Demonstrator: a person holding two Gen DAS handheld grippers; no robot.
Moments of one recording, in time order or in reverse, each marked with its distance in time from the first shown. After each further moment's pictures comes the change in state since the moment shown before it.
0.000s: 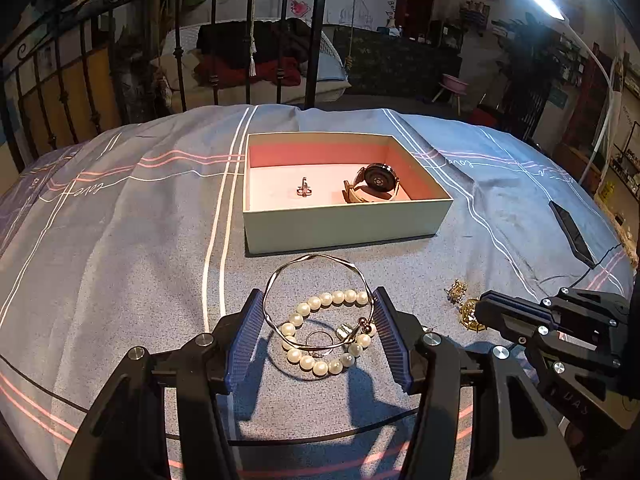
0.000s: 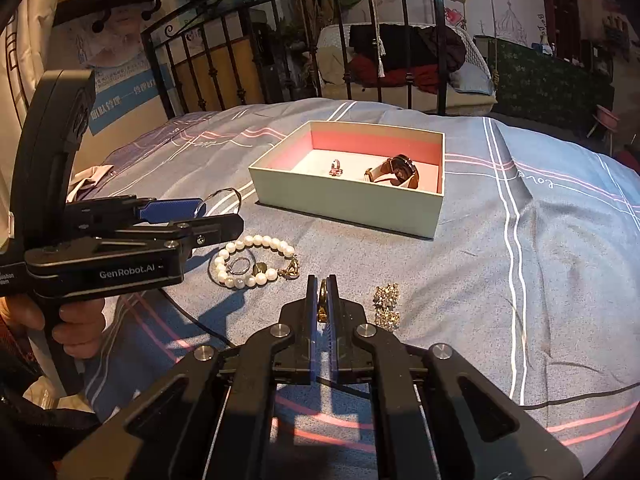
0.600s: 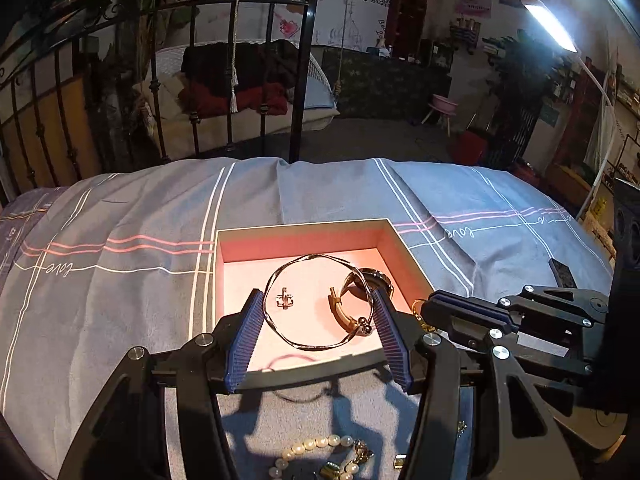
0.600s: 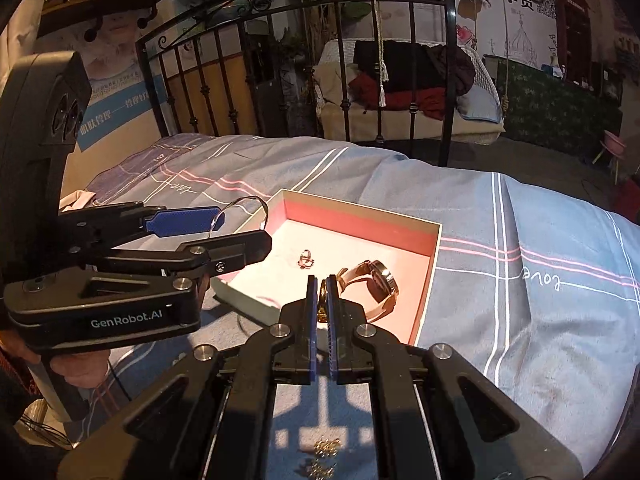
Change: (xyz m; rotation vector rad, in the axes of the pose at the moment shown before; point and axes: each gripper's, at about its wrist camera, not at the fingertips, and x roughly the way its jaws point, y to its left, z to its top) left arm 0.041 -0.006 0.101 0.009 -0.067 -0.044; right arm 0.053 -0.035 0.105 -0.054 -0.027 -0.013
